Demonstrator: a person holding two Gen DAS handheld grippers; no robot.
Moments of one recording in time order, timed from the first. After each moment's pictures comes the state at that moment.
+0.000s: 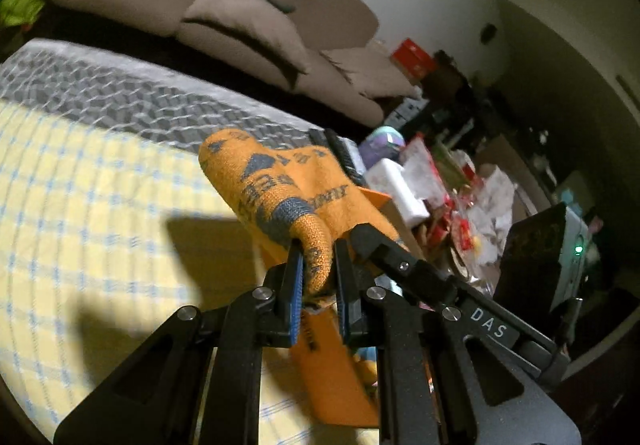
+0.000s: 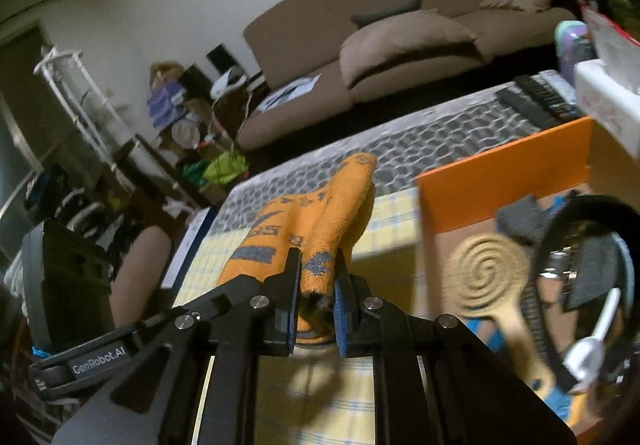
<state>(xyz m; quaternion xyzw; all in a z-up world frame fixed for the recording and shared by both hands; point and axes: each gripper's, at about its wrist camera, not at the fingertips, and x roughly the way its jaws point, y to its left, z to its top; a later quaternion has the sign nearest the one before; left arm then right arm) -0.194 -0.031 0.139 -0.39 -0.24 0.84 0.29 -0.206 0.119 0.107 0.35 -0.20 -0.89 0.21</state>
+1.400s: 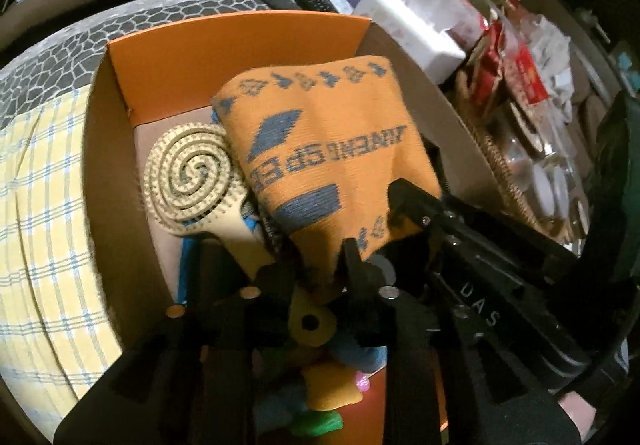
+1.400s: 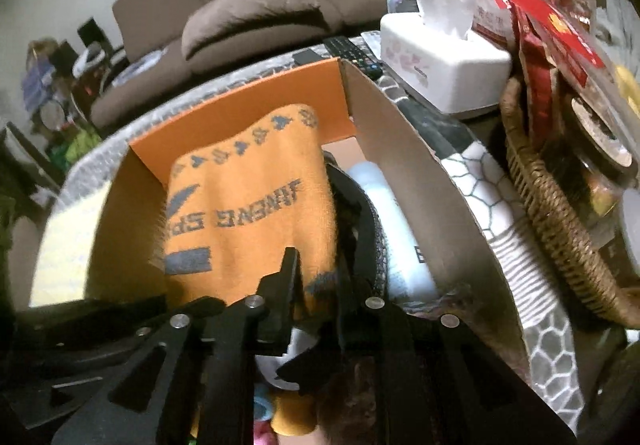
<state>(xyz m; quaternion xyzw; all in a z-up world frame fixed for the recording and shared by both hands) -0.180 0.172 0.077 -0.55 -0.02 0.79 0.26 -0.199 0.275 0.042 0.45 -0.10 -0.89 0.00</state>
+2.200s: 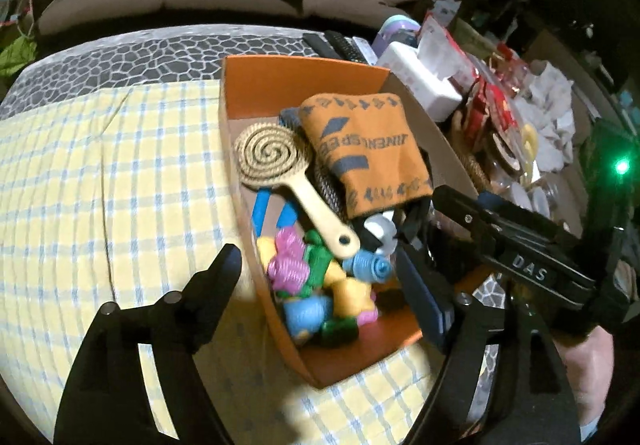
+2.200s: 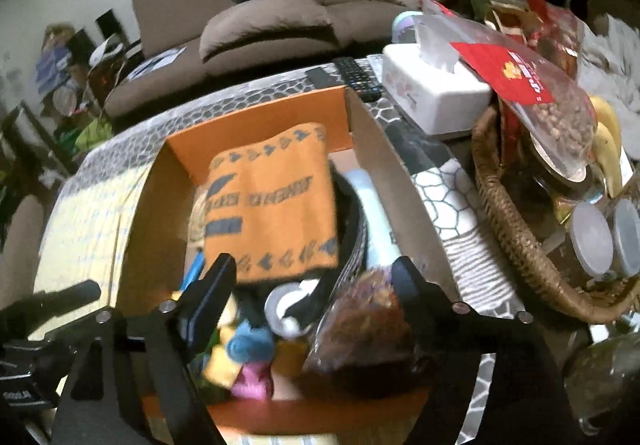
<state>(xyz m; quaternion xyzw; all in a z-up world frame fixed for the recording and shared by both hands) -0.106 0.092 0.128 -0.50 -0.07 0.84 0.22 -0.152 0.272 0.088 0.43 -0.06 -0.90 0.02</state>
